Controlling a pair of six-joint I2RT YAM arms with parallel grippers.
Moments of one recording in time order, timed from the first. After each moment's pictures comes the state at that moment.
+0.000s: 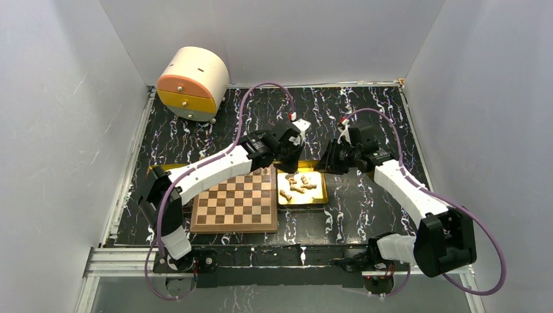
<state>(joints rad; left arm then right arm) -0.92 1.71 1.45 -0.61 -0.04 -0.31 0.33 1.26 0.87 -0.48 -0.42 0.52</state>
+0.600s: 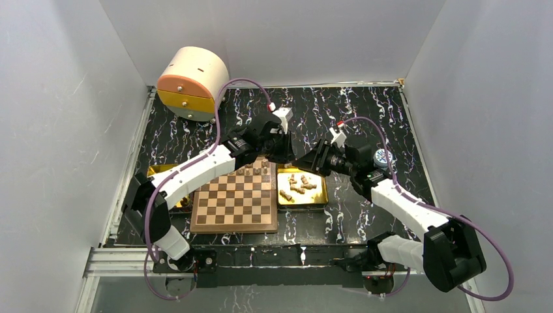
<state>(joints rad) -0.82 1.59 1.33 -0.46 0.09 -0.51 0.47 1.14 0.62 0.11 -0.56 0.92</state>
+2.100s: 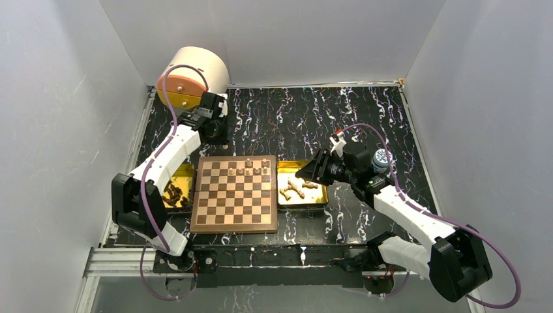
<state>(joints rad) -0.37 1.56 1.36 -0.75 -0.12 -0.24 0.52 1.06 0.58 -0.02 -0.46 0.86</state>
